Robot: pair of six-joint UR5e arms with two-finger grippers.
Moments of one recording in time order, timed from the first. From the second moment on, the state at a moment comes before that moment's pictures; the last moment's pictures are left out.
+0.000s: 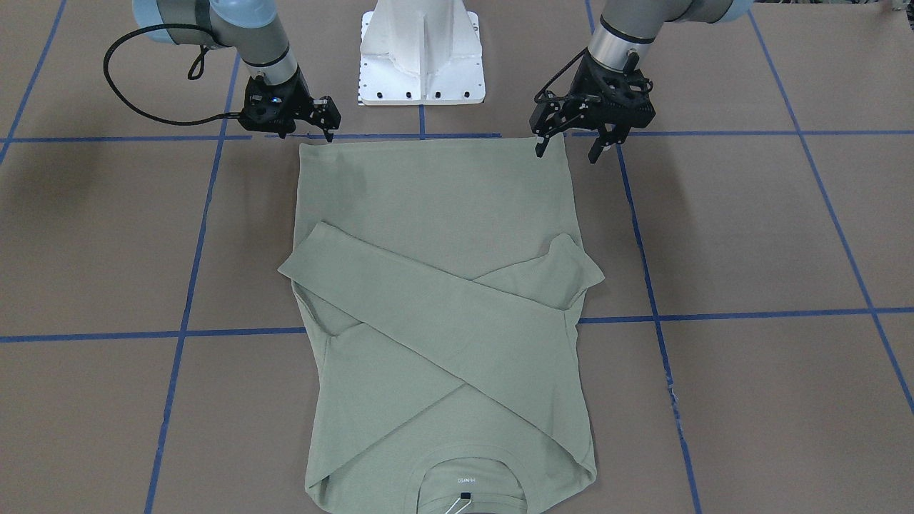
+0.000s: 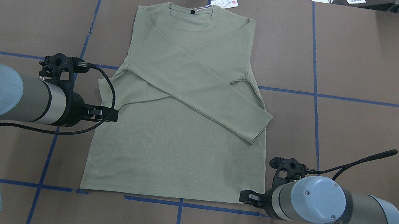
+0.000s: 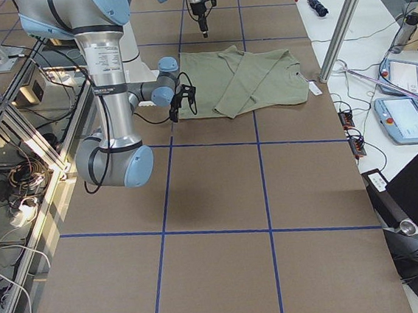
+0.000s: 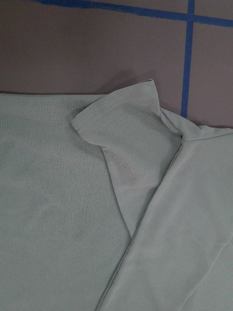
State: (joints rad) left arm -0.52 -1.79 -2.13 -1.79 -1.76 -1.26; right arm 0.24 -1.43 2.01 -1.35 1.76 1.57
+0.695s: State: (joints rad) left arm -0.52 -1.81 -2.13 -1.79 -1.76 -1.26; right arm 0.26 -1.43 1.98 -1.35 1.75 1.56
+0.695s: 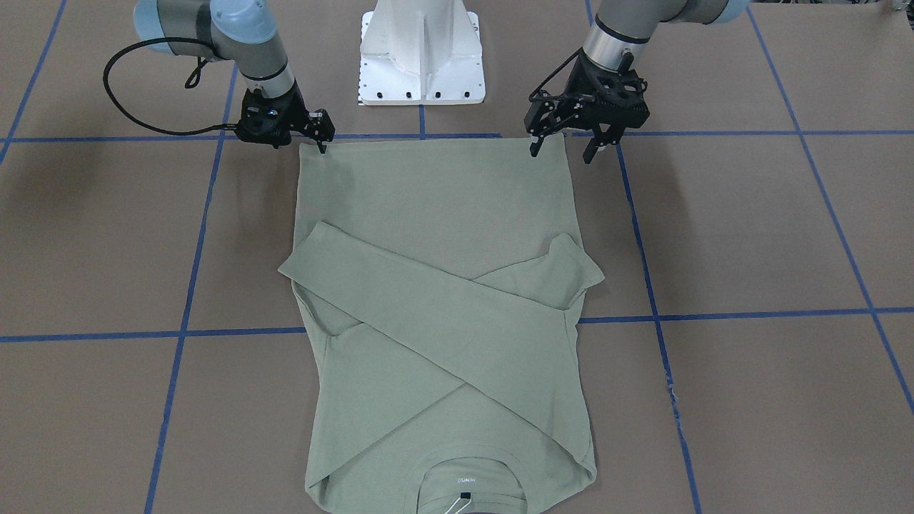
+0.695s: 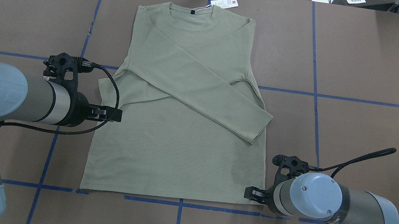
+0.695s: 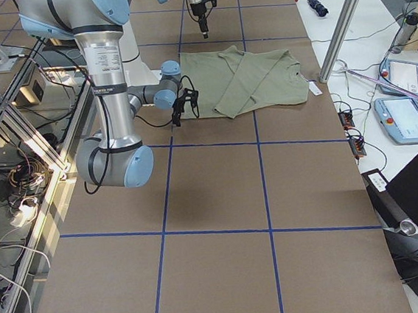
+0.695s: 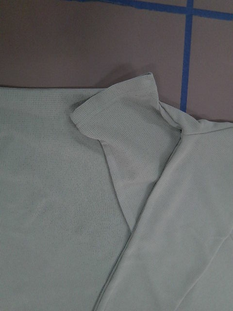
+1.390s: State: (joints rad) left arm -0.52 -1.81 -2.12 -1.79 -1.76 -1.26; right arm 0.26 -1.41 1.98 -1.34 1.76 1.56
